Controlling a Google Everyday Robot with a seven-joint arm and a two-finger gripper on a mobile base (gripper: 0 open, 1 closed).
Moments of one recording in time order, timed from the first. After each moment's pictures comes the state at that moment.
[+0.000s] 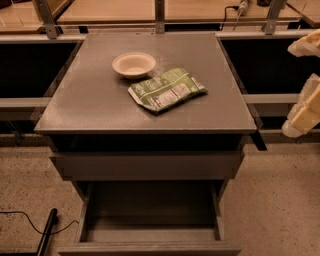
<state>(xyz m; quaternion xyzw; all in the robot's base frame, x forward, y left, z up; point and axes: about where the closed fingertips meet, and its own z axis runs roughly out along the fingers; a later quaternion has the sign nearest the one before) 0.443 -0.224 1.008 -0.56 0.79 0.03 0.26</state>
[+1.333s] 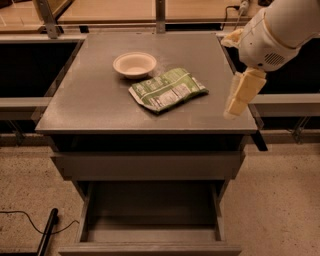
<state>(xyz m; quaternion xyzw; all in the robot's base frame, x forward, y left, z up) 0.537 -0.149 0.969 -0.67 0.69 -0.01 0.27</state>
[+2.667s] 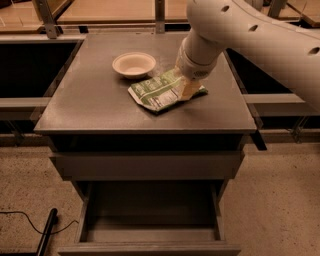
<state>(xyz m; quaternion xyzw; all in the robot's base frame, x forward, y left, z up) 0.658 -0.074 0.880 -0.74 0.62 -0.12 0.23</state>
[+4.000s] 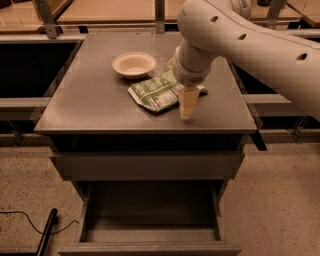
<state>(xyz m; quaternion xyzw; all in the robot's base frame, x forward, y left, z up) 0.652 -0.061 0.863 -0.77 0.60 -0.12 0.21</state>
